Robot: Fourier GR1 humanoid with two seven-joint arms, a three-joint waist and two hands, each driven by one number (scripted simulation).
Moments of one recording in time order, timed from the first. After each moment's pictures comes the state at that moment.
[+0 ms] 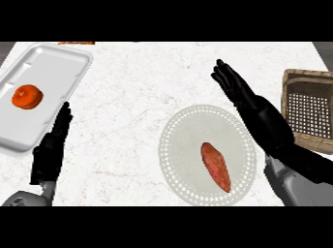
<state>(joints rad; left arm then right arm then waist) -0.07 0.41 -0.29 -1.42 0.17 0.43 -0.06 -0.35 -0.24 0.28 -1.66 -0.17 0.09 -0.16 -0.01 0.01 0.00</state>
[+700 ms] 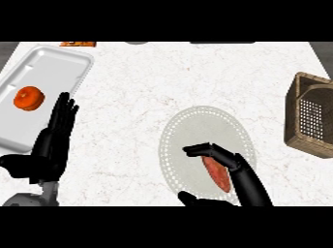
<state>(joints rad) -0.05 0.33 -0.24 -1.59 0.28 0.37 -0.08 0.03 -0.17 0.52 -1.84 0.19 -0.17 -0.02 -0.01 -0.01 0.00</state>
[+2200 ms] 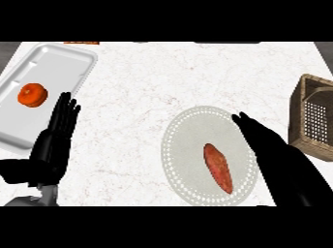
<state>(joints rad) -0.04 0.31 -0.24 -1.66 0.28 0.35 -0.05 -0.25 -0.33 0.47 -2.21 0.50 0.40 1.13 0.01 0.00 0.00</state>
